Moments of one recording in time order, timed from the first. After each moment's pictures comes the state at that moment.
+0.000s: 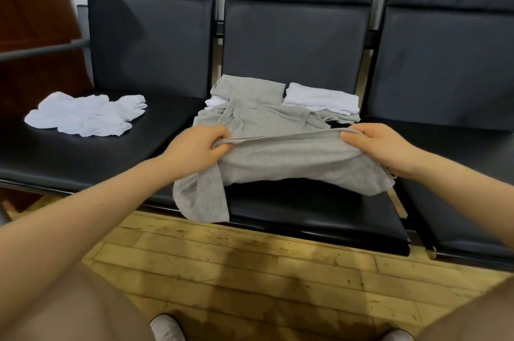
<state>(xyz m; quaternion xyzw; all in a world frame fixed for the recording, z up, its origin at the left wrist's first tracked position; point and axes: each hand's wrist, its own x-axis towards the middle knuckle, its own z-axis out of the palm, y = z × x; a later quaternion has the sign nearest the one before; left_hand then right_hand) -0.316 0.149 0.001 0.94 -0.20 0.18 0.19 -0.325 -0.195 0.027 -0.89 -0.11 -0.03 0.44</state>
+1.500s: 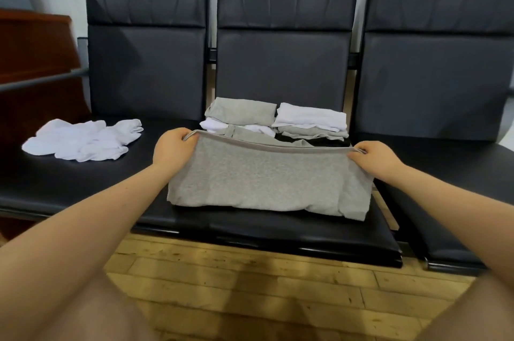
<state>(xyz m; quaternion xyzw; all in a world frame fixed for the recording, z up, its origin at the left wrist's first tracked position) -0.258 0.177 -0.005 0.90 0.02 0.25 0.35 -0.284 -0.231 0.002 -0.95 0.03 -0.12 0.28</state>
